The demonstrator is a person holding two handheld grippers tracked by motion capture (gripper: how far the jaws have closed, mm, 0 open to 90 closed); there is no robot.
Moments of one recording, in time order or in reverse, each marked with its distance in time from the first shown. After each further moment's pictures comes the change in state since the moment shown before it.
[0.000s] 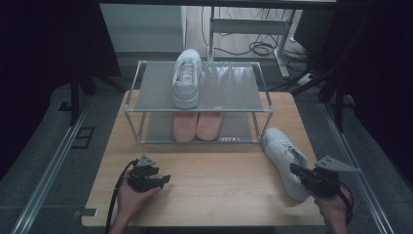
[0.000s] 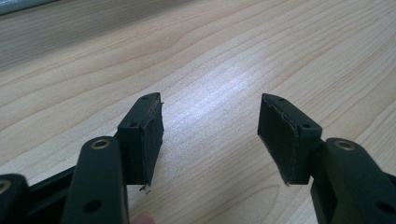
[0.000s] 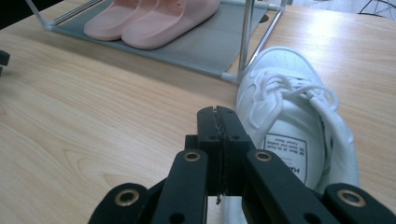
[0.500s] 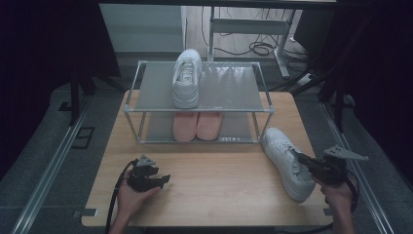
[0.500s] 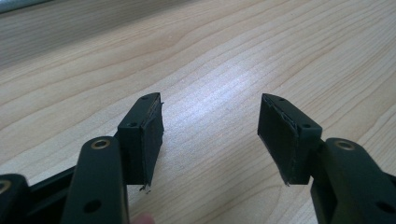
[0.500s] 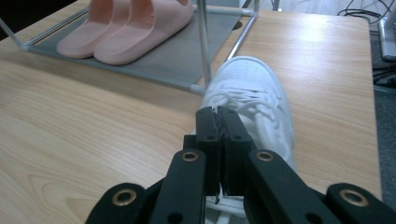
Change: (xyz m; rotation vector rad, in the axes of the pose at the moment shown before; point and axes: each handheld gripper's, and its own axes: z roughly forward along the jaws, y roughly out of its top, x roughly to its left) left arm 0.001 0.000 -0.001 -0.002 0.004 -0.005; right arm -0.041 0.010 0.008 -0.017 -0.022 0.060
